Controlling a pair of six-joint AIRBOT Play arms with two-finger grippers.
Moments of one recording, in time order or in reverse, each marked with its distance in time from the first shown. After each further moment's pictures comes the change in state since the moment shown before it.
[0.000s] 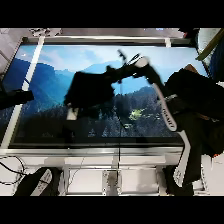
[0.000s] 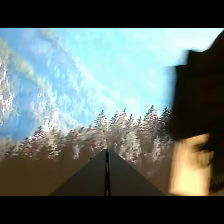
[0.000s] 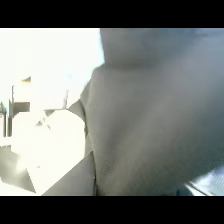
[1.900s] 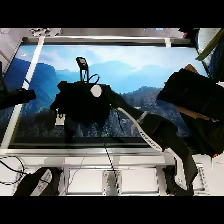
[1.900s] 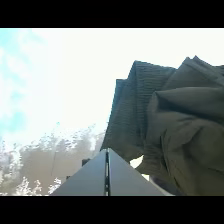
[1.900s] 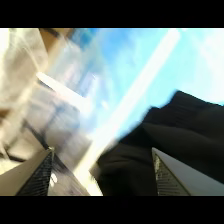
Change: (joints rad) left arm -0.011 -0.005 0.000 -0.028 0.006 -0.003; right arm 0.503 -0.001 -0.060 -0.328 -0.676 -0.001
